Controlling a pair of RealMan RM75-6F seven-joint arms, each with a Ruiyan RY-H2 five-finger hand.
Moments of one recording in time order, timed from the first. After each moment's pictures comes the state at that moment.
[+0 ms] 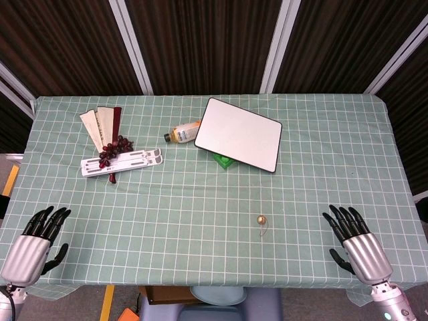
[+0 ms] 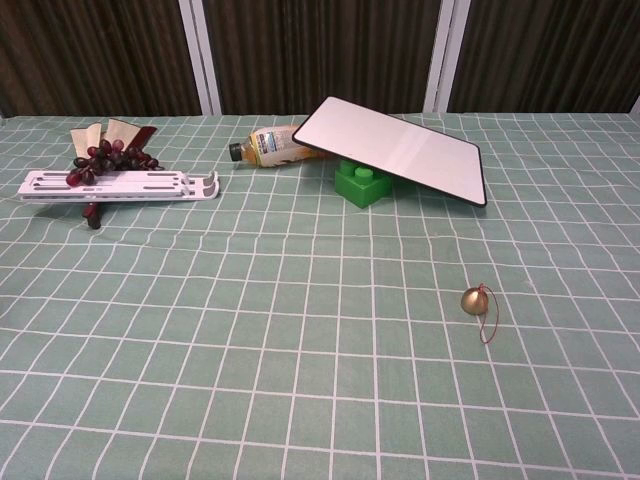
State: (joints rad) left arm -0.09 -1.18 0.04 -1.50 1.72 1.59 0.09; right arm 0.08 -1.18 -0.07 -1.58 -1.75 1.49 -0.15
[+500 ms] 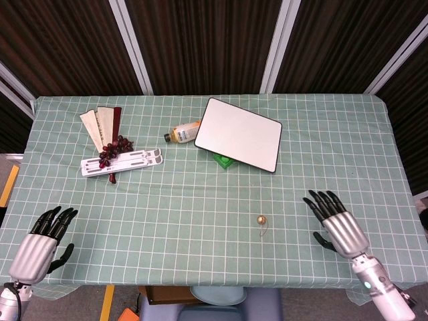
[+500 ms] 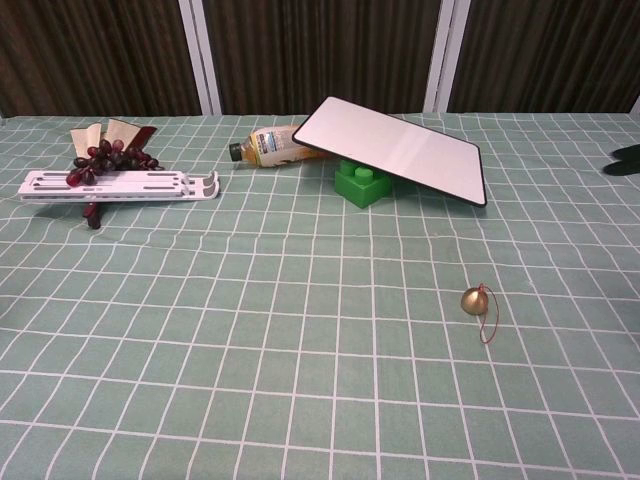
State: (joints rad) left arm -0.11 -1.20 0.05 -1.50 1.73 1.55 0.09; right arm 0.28 -1.24 0.02 -1.51 -1.69 1.24 -0.09
